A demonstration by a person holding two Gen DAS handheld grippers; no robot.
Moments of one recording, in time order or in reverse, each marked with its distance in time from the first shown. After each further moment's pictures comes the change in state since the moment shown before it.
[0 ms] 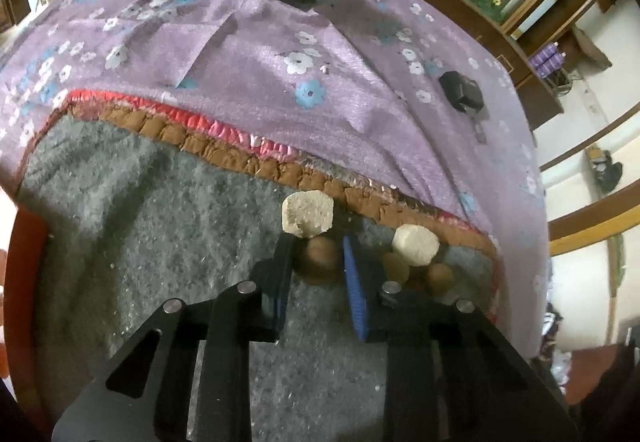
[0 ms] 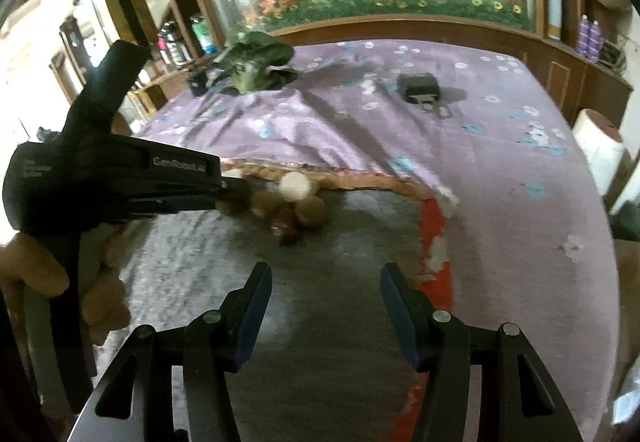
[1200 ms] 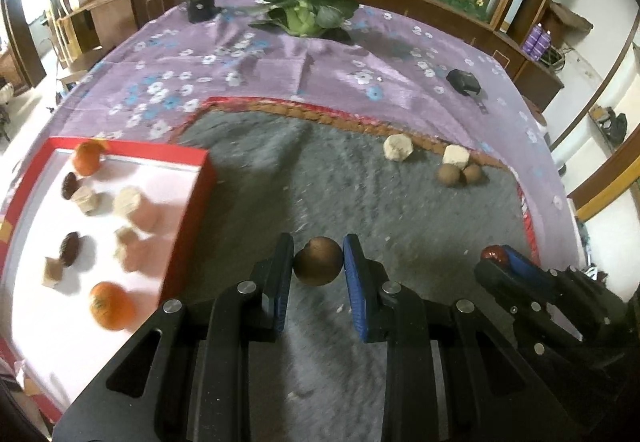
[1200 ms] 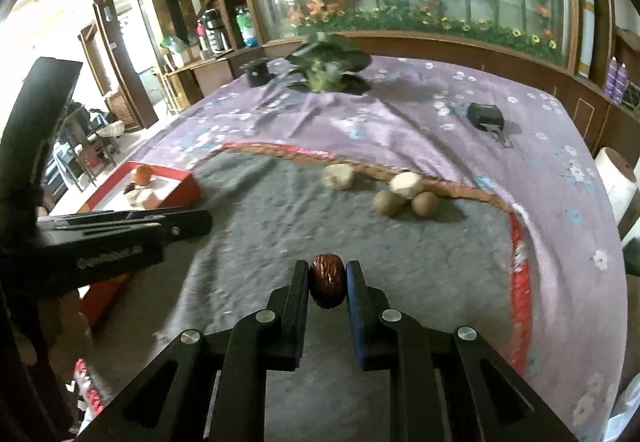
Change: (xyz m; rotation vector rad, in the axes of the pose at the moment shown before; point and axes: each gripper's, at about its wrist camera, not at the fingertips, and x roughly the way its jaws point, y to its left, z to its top) left arm -0.096 0.058 -0.079 0.165 -0.166 0.134; right arm -0.017 0.100 -0.019 -0.138 -0.018 -0.009
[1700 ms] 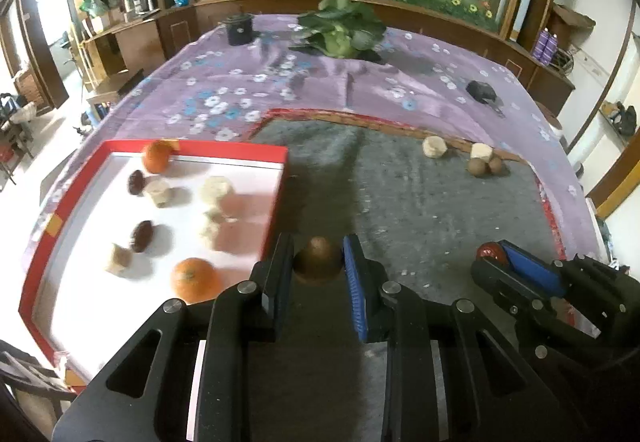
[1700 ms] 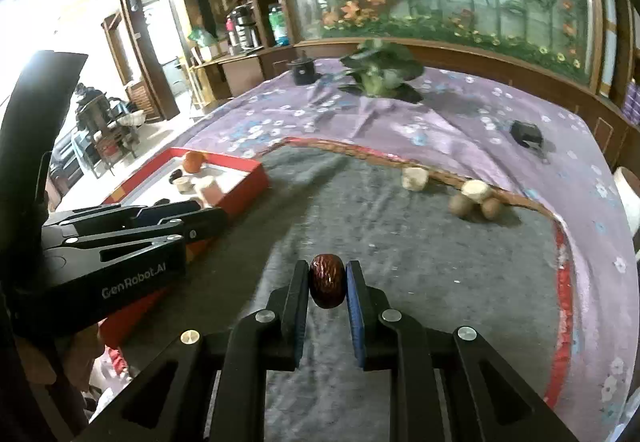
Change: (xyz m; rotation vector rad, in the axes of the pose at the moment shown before) left arm -0.038 0.037 -0.026 0.023 -0.093 0.087; right arm -0.005 0.065 -0.002 -0.069 -0.008 0.054
